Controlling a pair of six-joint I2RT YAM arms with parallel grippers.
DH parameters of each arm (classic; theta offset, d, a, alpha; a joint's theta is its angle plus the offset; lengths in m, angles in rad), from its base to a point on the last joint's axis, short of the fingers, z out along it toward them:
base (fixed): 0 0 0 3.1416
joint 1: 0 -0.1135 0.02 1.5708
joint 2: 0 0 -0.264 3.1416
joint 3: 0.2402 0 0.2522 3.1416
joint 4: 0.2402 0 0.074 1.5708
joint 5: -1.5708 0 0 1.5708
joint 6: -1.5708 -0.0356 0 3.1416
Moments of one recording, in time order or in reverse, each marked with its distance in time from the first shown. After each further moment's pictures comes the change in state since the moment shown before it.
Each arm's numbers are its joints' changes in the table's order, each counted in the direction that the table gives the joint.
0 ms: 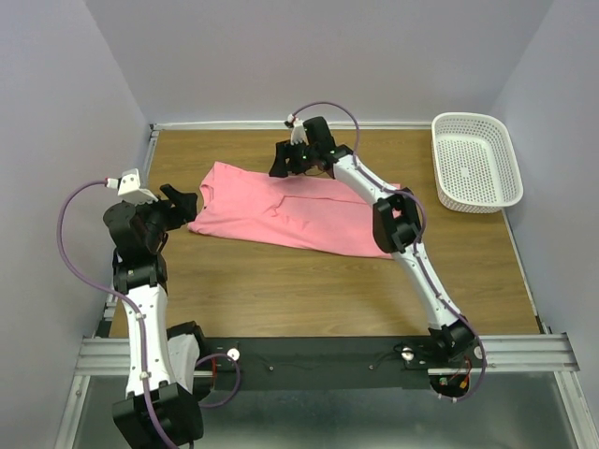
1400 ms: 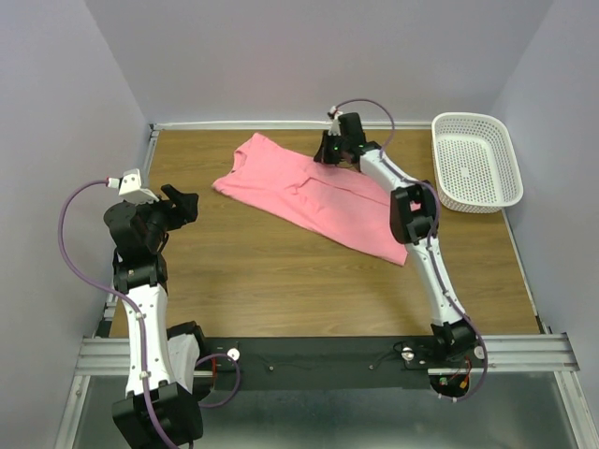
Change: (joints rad) left arm 0.003 0.008 -0.002 -0.002 -0.013 -0.002; right arm 0.132 -0.007 -0.108 -0.076 -0.180 -0.070
